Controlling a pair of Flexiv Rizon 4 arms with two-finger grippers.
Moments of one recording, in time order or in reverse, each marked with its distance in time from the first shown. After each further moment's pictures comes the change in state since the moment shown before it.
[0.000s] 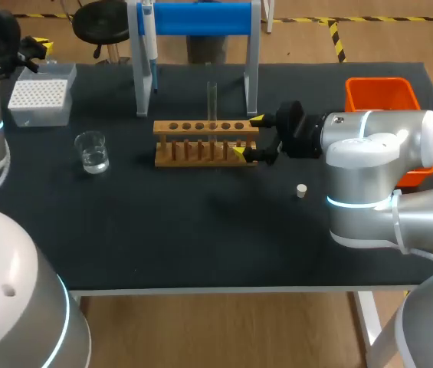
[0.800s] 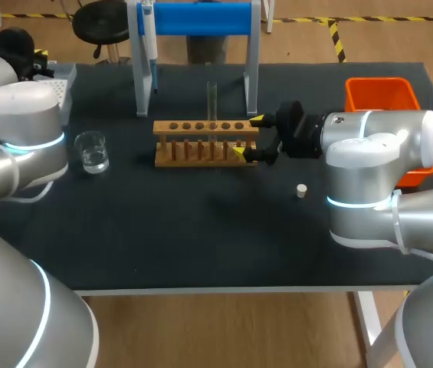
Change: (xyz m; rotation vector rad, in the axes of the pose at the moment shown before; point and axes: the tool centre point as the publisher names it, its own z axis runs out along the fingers) left arm -0.047 0.053 0.039 -0.043 -0.359 -0.166; right arm 0.000 0.000 0.000 0.000 0.000 0.000
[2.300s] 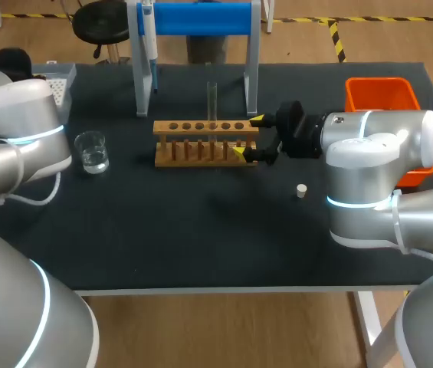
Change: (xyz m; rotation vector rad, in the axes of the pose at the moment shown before) left arm -0.019 0.078 0.031 -0.141 -0.015 -0.177; right arm 0.000 0.000 0.000 0.000 0.000 0.000
